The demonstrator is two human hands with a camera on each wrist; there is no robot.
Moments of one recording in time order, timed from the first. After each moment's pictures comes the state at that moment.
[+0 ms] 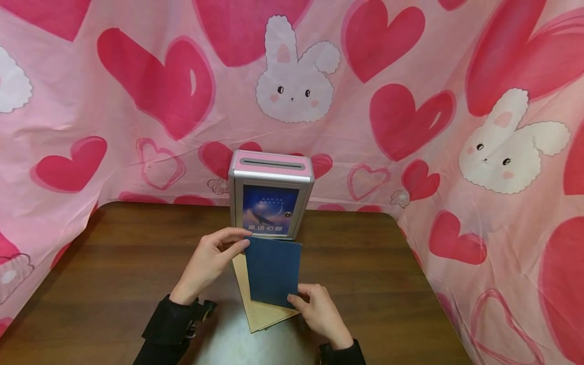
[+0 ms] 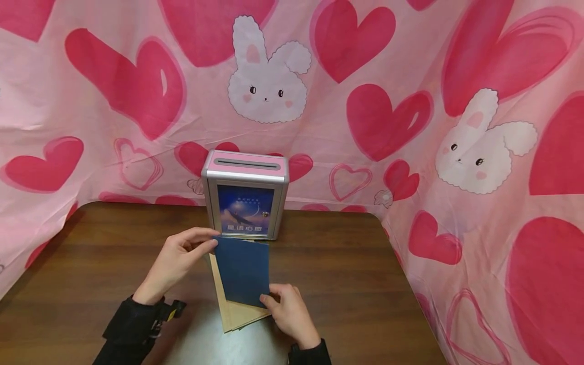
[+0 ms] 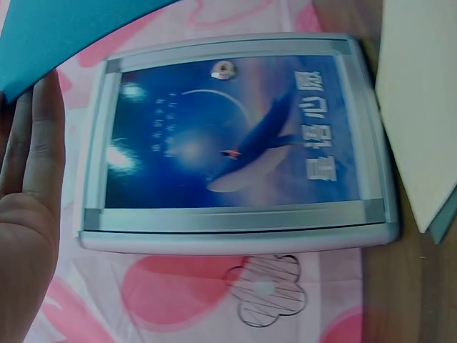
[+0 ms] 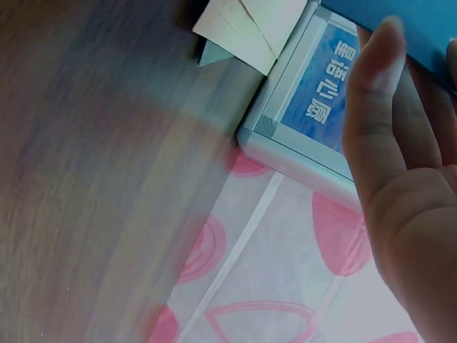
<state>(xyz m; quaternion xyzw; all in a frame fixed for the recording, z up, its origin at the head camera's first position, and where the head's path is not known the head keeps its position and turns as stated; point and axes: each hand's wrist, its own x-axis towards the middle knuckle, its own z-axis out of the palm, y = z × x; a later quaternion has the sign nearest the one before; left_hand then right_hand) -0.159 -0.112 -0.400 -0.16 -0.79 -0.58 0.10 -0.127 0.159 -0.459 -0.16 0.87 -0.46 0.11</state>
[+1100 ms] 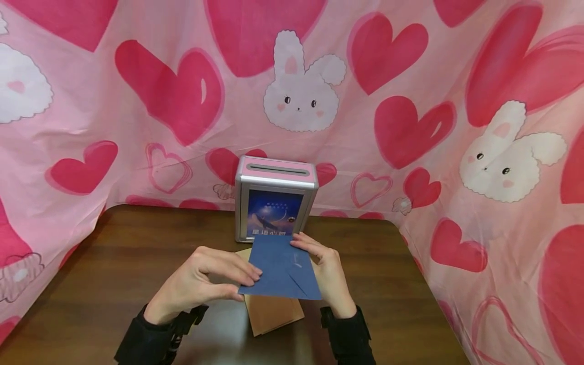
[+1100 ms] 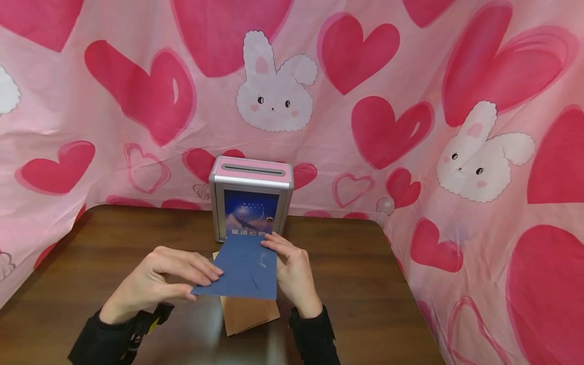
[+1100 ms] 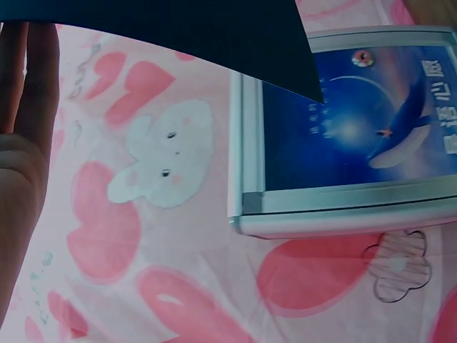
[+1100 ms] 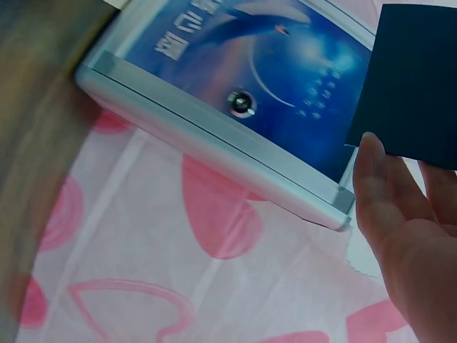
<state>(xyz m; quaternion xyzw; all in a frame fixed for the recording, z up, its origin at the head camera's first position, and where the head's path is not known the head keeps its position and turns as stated) -0.123 -0.124 -0.344 -0.55 -0.57 -0.60 0.09 -0.160 0.137 -0.379 -0.24 0.83 -0.49 -0.13</state>
